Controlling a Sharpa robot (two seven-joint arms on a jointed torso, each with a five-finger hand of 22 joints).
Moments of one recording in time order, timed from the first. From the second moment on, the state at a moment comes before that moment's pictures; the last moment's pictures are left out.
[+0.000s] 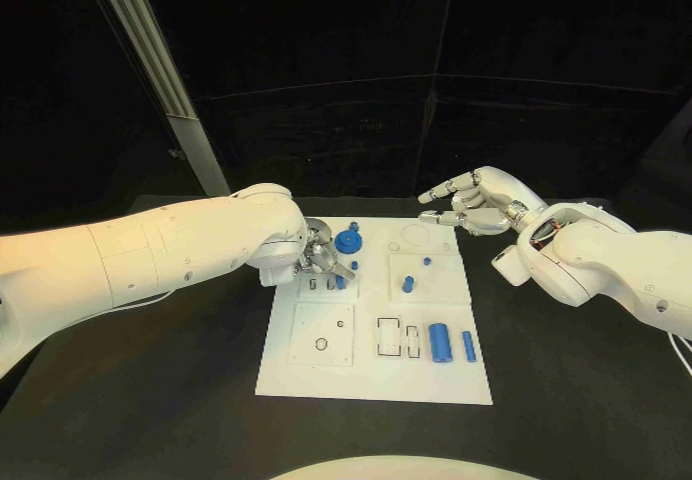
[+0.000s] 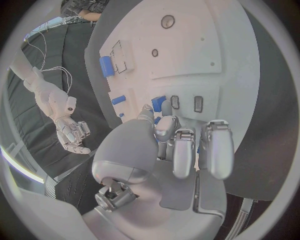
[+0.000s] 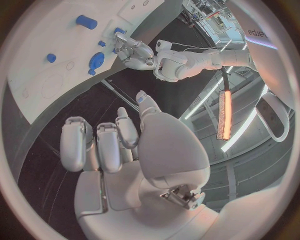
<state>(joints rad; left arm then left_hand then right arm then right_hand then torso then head) 1.37 -0.55 -0.17 1.28 -0.85 0.20 -0.59 1.21 0.09 -0.14 0.26 0.05 0.87 0.05 0.72 0.48 1.31 -0.02 1.24 1.08 1.47 -0.08 1.57 1.31 0.05 1.46 0.03 1.45 1.31 1.29 -0.90 -0.09 1.56 -0.82 -0.38 0.21 1.34 0.00 -0.05 0.10 0.30 0.90 0.16 0.09 0.07 1.36 0.08 1.22 1.28 1.47 0.01 1.41 1.30 0.05 1.38 0.11 1.43 1.30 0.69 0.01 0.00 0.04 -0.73</state>
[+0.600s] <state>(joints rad) 1.37 -0.55 -0.18 1.28 -0.85 0.22 -0.60 1.26 0.11 -0.08 0.24 0.05 0.87 0.04 0.72 0.49 1.32 -0.02 1.24 1.08 1.47 -0.08 1.57 1.31 0.05 1.46 0.03 1.45 1.31 1.29 -0.90 -0.09 1.55 -0.82 -0.37 0.21 1.34 0.00 -0.05 0.10 0.30 0.90 0.16 0.09 0.07 1.36 0.08 1.22 1.28 1.47 0.01 1.41 1.30 0.05 1.38 0.11 1.43 1.30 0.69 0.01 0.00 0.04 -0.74</state>
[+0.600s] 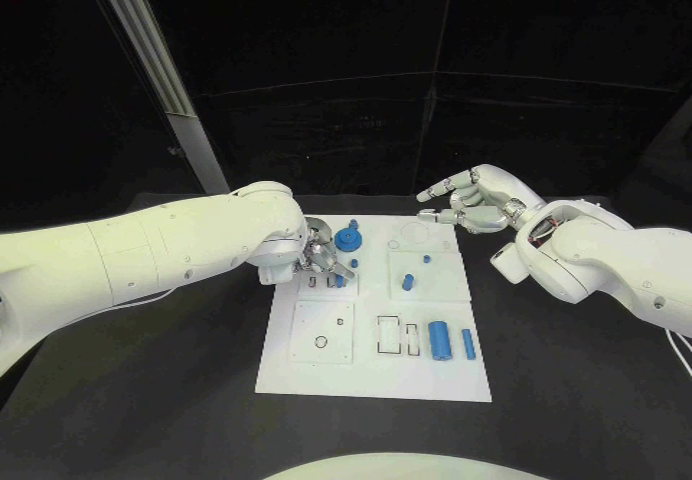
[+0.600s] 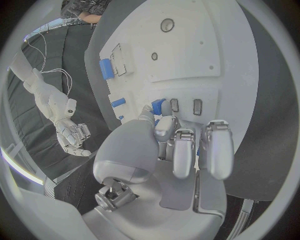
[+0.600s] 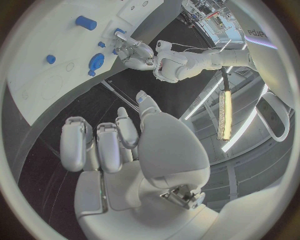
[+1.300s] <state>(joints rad) 1.37 -0.60 -0.18 1.34 -0.83 0.17 -0.56 1.21 -0.05 0.51 0.22 0.07 0.82 0.04 0.75 0.55 1.32 -0.03 1.22 1.07 1.47 -0.09 1.57 1.31 0.05 1.47 0.02 1.45 1.31 1.29 -0.89 -0.09 1.53 -0.82 -0.35 0.20 1.35 0.00 -0.05 0.10 0.31 0.90 0.16 0.09 0.07 1.36 0.08 1.22 1.28 1.47 0.01 1.41 1.30 0.05 1.38 0.11 1.42 1.30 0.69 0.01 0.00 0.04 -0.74</state>
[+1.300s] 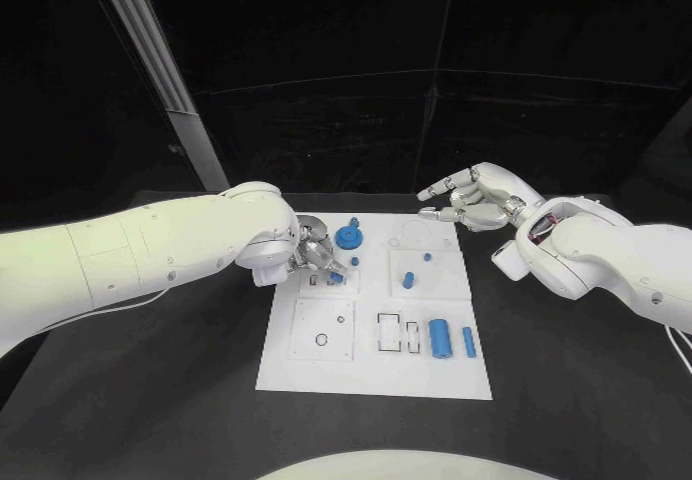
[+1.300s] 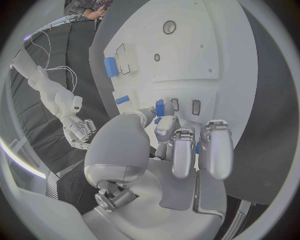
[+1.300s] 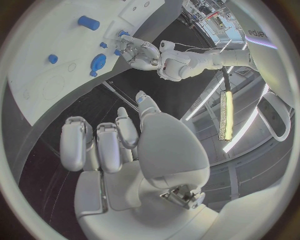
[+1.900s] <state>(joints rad) 1.36 -0.66 -0.19 1.40 -0.87 0.06 -0.53 1.18 -0.06 0.54 0.20 0.07 0.82 0.05 0.75 0.56 1.33 -0.03 1.22 1.09 1.47 -0.09 1.57 1.31 0.05 1.47 0.02 1.45 1.31 1.29 -0.89 -0.10 1.52 -0.82 -0.35 0.20 1.35 0.00 -0.05 0.10 0.31 0.90 0.16 0.09 0.07 1.36 0.08 1.22 1.28 1.47 0.01 1.41 1.29 0.05 1.37 0.11 1.42 1.29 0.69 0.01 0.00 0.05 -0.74</state>
